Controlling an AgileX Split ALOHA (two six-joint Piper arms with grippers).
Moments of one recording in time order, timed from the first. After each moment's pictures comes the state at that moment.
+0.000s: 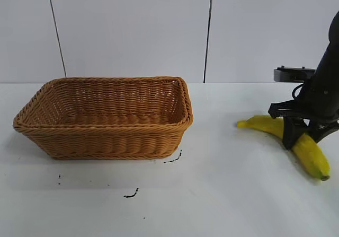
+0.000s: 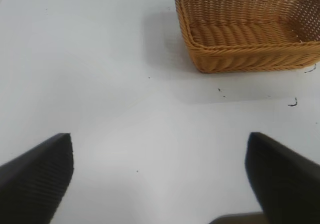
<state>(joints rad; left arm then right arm) -0.02 0.00 -0.50 -0.07 1.07 0.06 -0.03 2.13 -1.32 0.16 0.73 -0.30</state>
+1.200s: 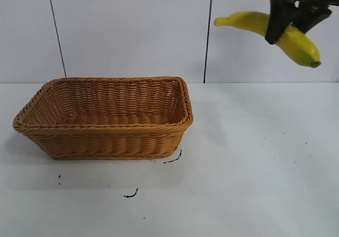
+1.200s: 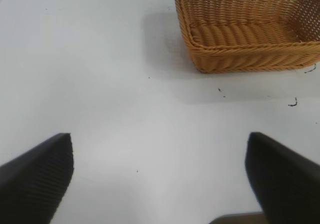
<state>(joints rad) -0.02 0.00 -0.50 -0.07 1.07 0.06 0.16 1.95 -1.82 0.15 1.21 -0.28</state>
